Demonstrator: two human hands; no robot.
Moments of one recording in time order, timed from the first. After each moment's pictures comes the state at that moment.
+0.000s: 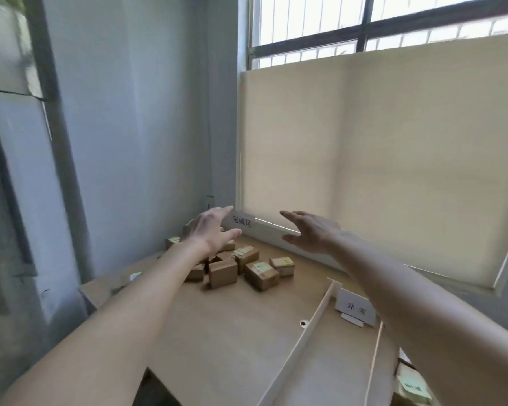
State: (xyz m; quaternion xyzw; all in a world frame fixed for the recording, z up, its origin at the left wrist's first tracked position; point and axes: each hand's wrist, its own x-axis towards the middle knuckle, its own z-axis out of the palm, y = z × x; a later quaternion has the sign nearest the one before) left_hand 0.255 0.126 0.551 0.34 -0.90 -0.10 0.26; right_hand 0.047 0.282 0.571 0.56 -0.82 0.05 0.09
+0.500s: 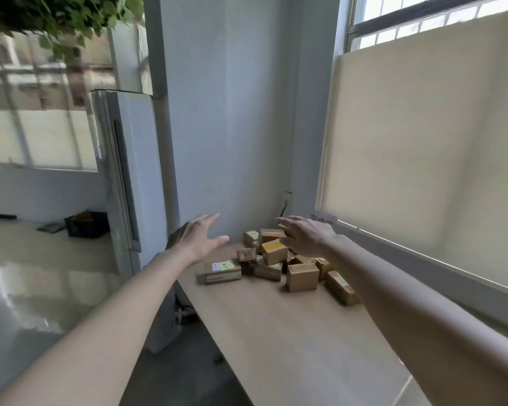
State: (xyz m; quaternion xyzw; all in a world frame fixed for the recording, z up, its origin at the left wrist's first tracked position) left_hand 0.440 -0.043 0.513 0.49 -0.83 -0.10 0.25; right_hand 0.174 0.033 0.529 0.69 -0.72 0.04 0.08
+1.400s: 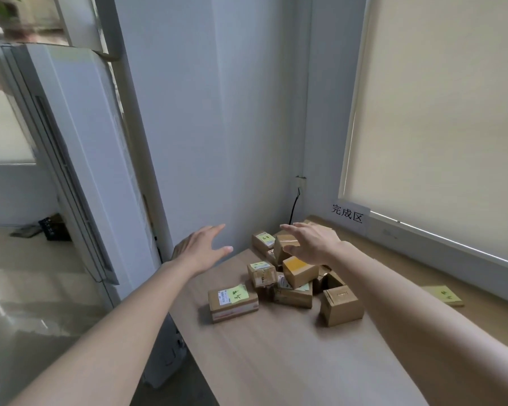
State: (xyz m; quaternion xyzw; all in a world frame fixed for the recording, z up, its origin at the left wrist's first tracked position) left_hand 0.363 -0.457 0.446 0.49 -0.85 -0.11 0.16; right_hand 0.099 -0.365 0.451 0.66 -0.75 0.03 0.01
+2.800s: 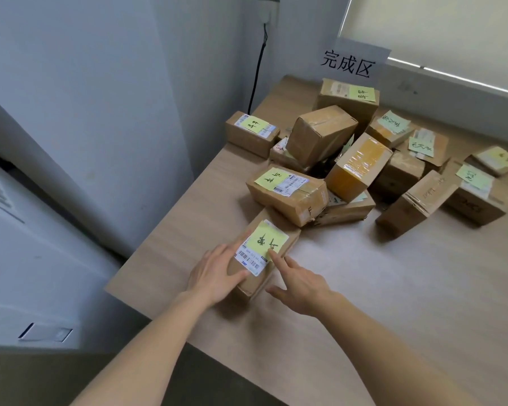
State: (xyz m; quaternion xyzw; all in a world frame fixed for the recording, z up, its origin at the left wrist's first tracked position) left_hand 0.362 -0.836 -0.020 0.30 -0.91 -0.29 -0.04; right_hand 0.224 -0.662 0.004 0.43 -0.84 0.00 -0.32
